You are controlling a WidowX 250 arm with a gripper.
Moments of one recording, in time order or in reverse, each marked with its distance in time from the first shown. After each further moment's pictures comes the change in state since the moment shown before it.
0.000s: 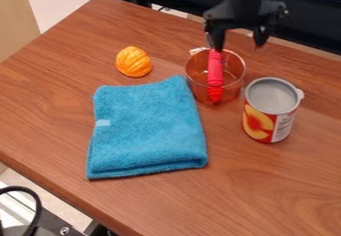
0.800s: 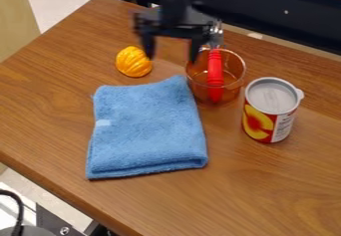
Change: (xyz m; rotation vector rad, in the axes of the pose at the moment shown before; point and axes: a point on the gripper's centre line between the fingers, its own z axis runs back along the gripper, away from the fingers) arm -0.006 0.100 0.007 0.017 0.140 -0.311
